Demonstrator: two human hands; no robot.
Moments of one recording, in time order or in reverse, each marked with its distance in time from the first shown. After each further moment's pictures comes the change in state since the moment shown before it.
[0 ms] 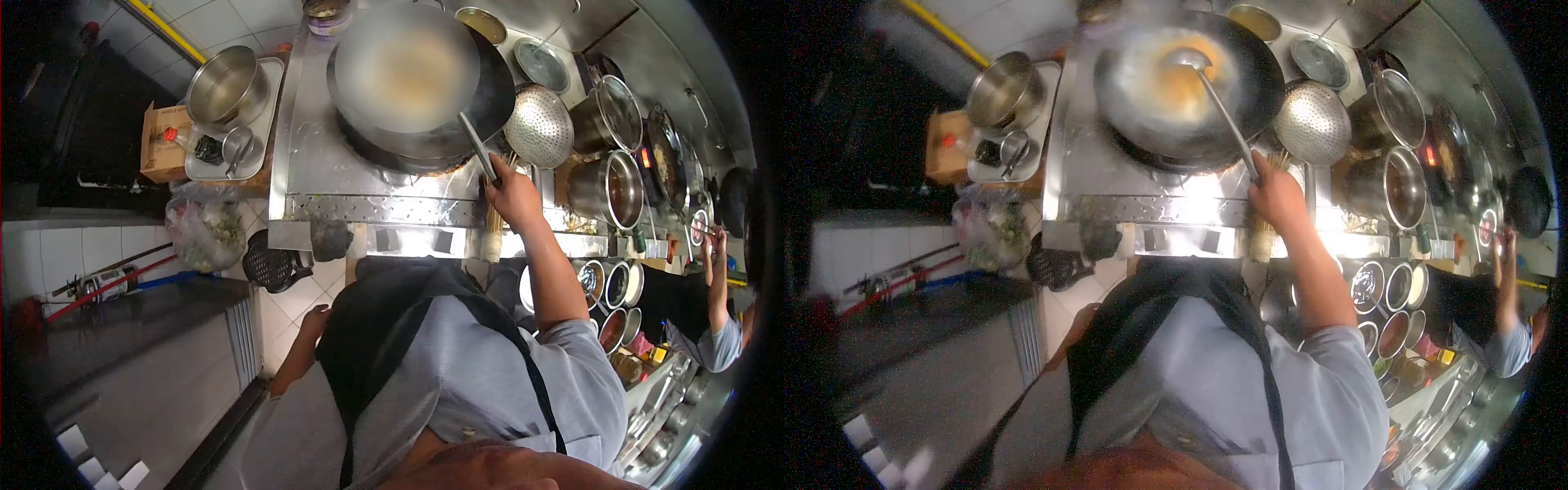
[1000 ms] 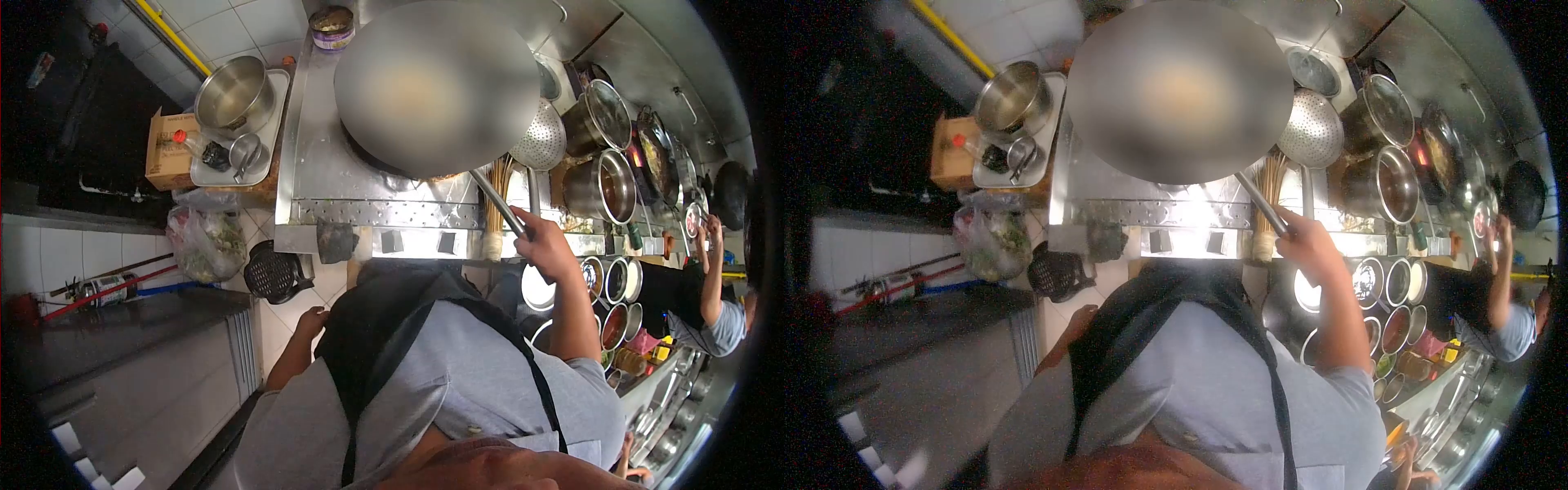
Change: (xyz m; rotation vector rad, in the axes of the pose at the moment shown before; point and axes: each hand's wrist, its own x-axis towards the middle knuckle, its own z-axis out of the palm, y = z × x) left_hand 0.001 0.033 -0.033 0.209 0.057 -0.188; right_hand -0.109 -0.012 -0.065 0.405 -0.220 0.208
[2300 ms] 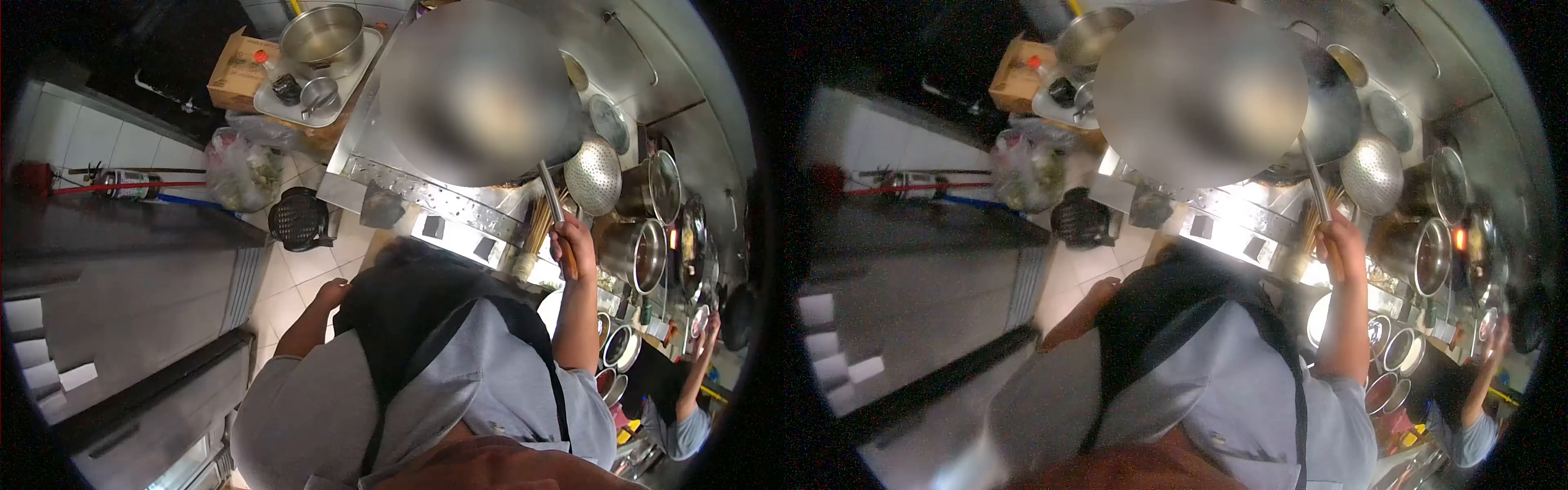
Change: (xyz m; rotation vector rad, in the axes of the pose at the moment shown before) left_hand -0.022 0.006 0.050 -0.114 0.049 -0.195; right_hand 0.077 0.017 0.020 0.907 -0.180 0.003
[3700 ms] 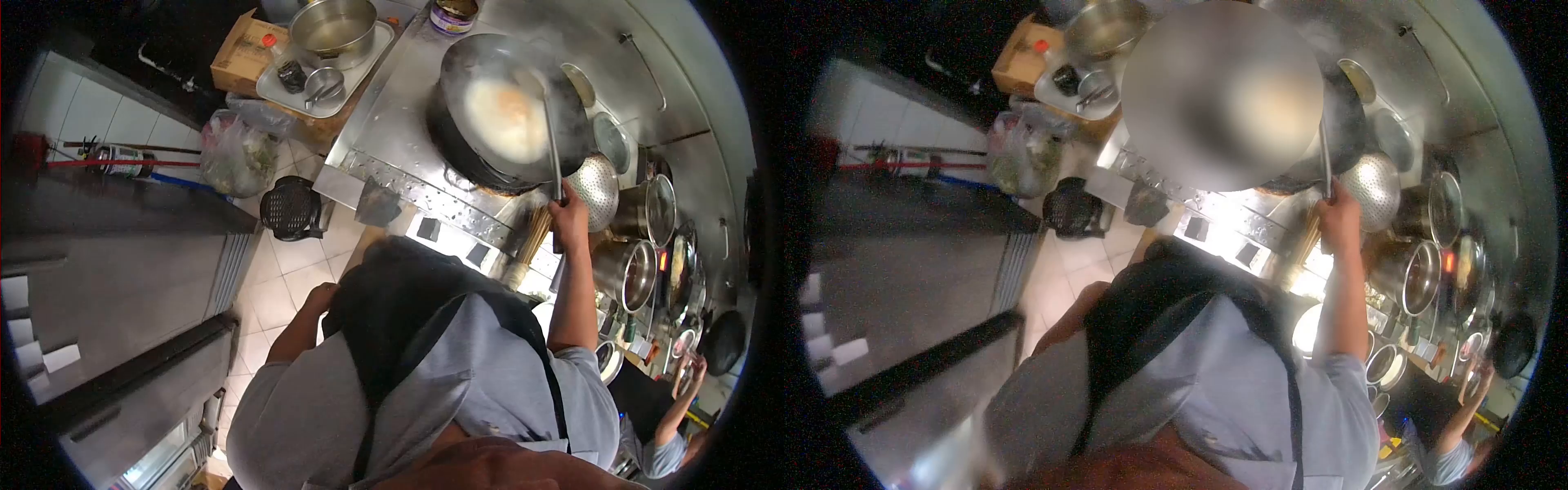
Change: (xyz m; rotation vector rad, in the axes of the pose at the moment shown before) left_hand 0.012 -0.063 0.055 0.004 0.007 0.146; right_hand 0.063 -0.032 0.018 -0.962 0.277 -0.191
